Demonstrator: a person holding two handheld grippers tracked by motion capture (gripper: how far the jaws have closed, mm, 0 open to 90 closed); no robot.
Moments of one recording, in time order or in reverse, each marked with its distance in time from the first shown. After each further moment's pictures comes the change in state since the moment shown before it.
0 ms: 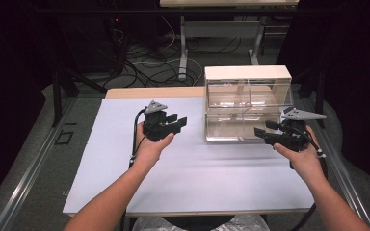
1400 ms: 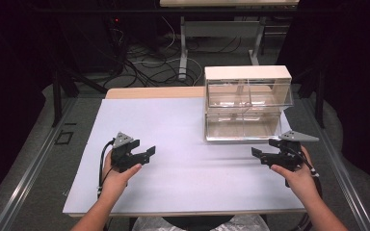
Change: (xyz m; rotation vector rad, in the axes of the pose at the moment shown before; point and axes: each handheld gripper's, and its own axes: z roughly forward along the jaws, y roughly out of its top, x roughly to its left) left arm 0.066 -0.104 -0.047 0.043 0.128 -0.022; right arm 0.000 -0.065 0.014 0.038 -0.027 0.076
